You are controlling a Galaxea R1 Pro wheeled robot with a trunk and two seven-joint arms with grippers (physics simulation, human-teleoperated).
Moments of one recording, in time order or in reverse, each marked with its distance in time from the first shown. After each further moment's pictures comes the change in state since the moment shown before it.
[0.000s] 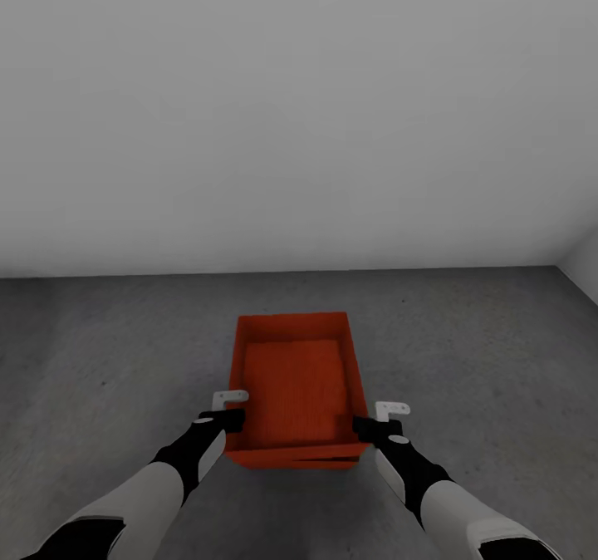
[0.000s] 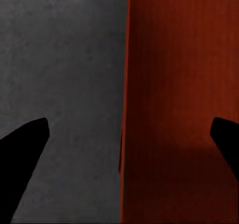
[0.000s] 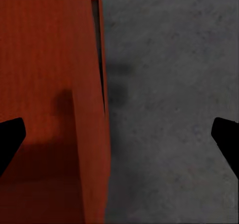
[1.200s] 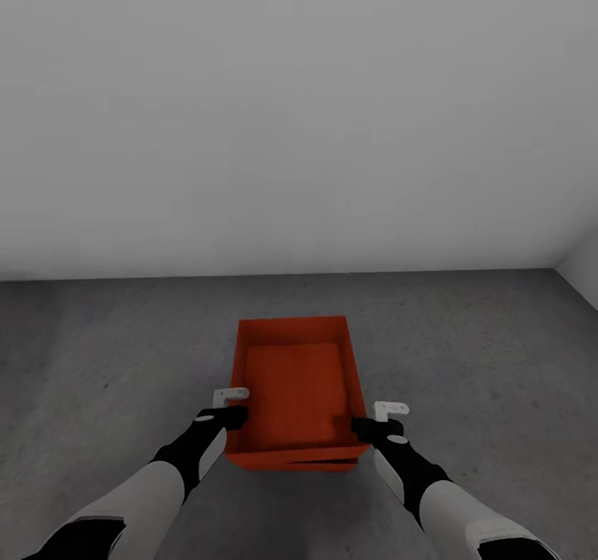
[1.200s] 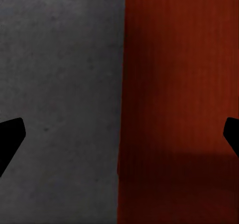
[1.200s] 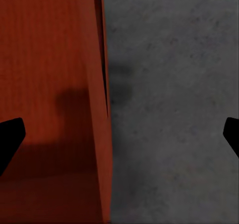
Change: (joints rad) left arm 0.000 -0.003 0.000 -0.016 -0.001 -0.002 0.001; right arm 0.000 0.004 0.001 0.000 0.003 0.000 -0.002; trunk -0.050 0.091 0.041
